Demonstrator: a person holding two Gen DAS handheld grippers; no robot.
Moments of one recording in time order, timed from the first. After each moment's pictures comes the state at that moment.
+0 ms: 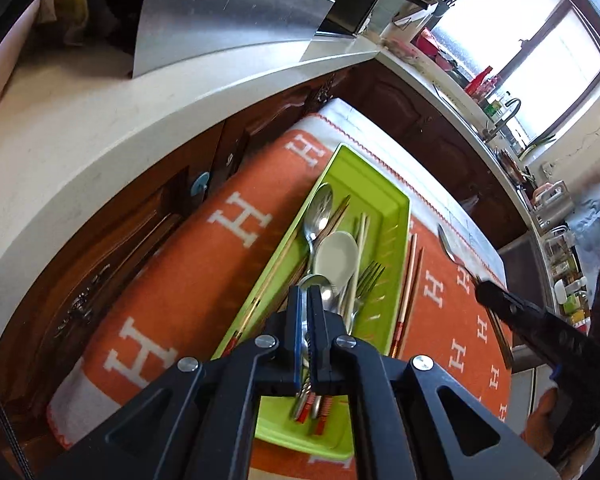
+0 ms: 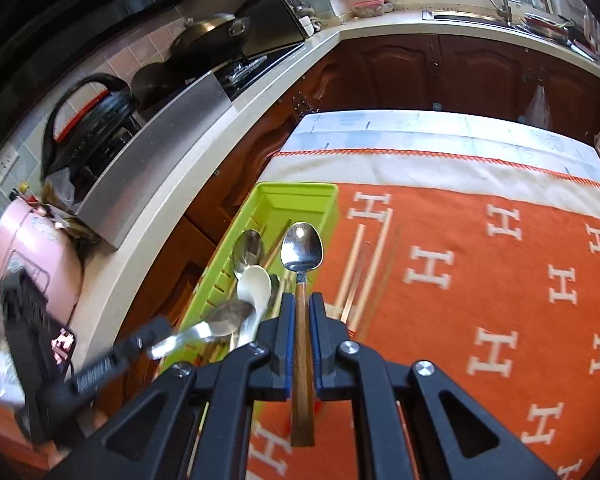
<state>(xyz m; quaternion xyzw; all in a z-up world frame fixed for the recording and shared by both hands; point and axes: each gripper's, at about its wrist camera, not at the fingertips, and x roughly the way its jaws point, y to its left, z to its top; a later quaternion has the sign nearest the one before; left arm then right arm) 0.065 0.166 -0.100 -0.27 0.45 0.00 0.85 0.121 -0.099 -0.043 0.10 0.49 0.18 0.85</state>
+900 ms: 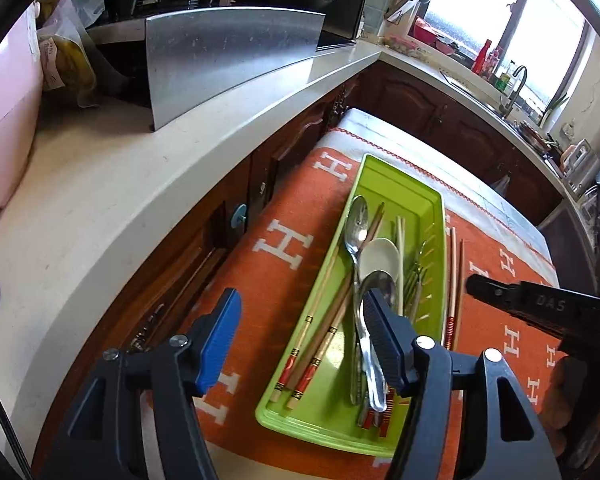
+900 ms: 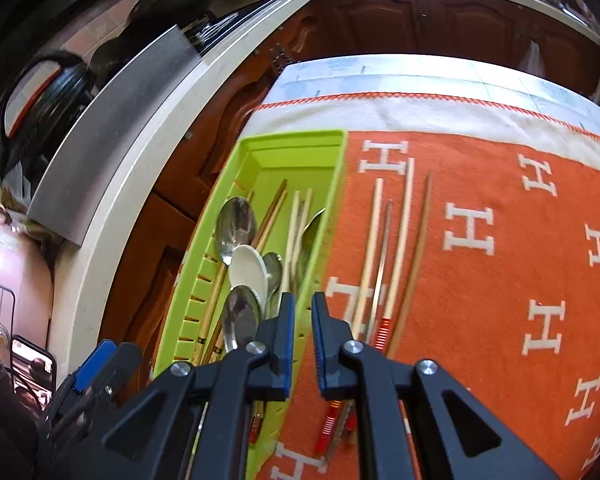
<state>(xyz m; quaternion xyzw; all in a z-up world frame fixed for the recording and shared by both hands) 0.059 0.155 -0.084 -0.15 0.44 0.05 0.88 0.136 -0.081 -0.079 0.12 0.55 0.14 0.81</state>
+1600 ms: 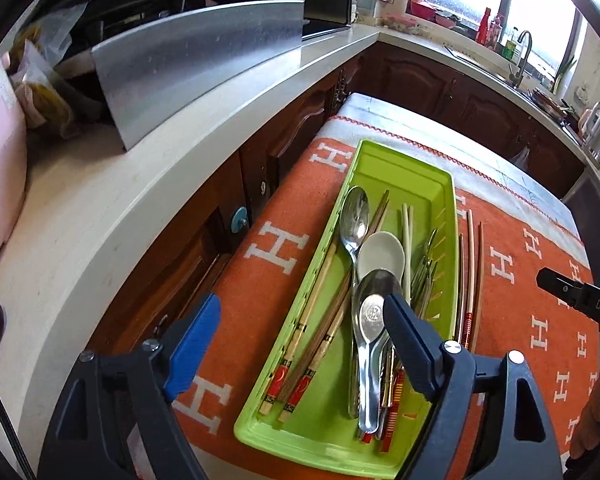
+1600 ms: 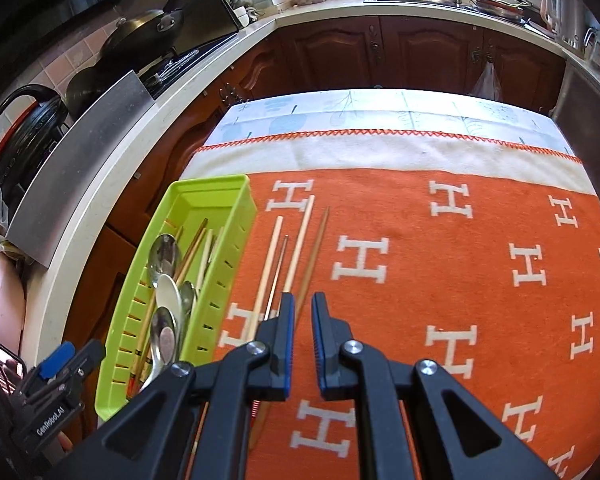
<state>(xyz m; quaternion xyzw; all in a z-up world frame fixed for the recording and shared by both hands) 0.083 0.122 -0.082 -0.08 0.46 0.08 0.88 0.135 -0.147 -0.073 0.09 0.51 0.10 0.85</state>
